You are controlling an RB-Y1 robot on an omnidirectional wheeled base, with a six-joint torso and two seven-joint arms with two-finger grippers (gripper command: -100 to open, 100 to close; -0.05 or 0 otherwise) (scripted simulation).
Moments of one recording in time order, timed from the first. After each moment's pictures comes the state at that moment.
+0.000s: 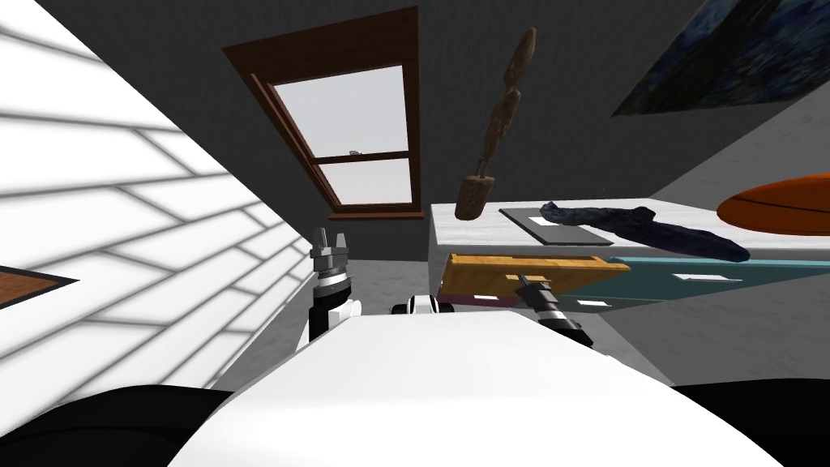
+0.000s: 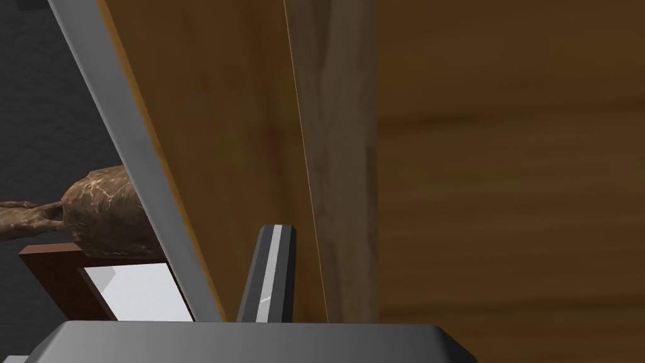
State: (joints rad) left arm 0.54 0.04 0.04 -2.26 0.07 -0.53 -0.02; right arm 0.47 -0.12 -0.68 -1.48 0.82 -0.89 1.89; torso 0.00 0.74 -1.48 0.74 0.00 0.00
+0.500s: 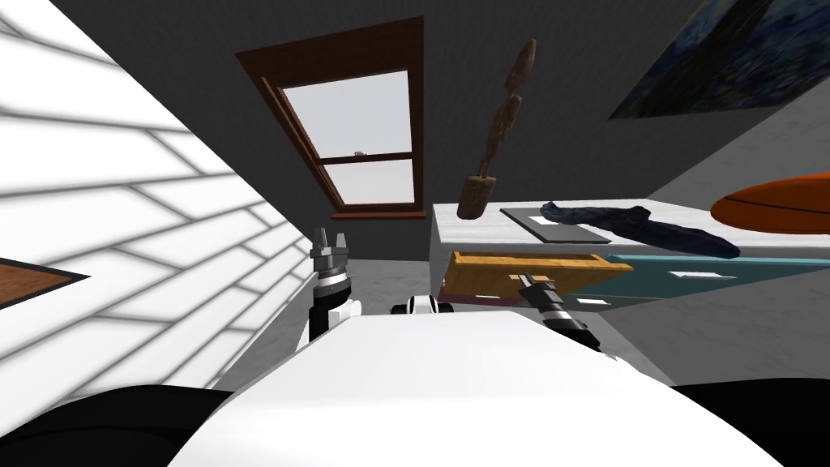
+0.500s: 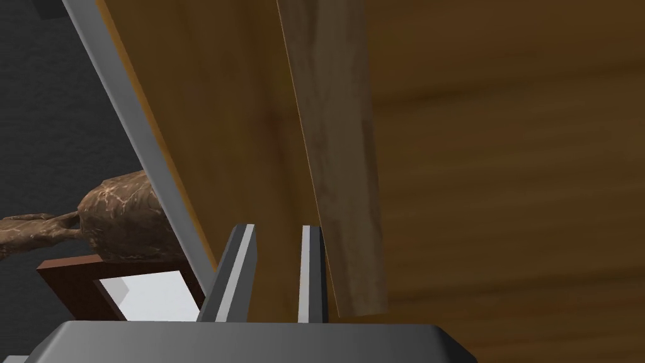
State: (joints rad) left arm 0.54 0.04 0.04 -2.26 0.07 -0.53 -0.02; right arm 0.48 -0.16 -0.67 -1.47 0.80 -0.85 1.81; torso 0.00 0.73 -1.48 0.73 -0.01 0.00
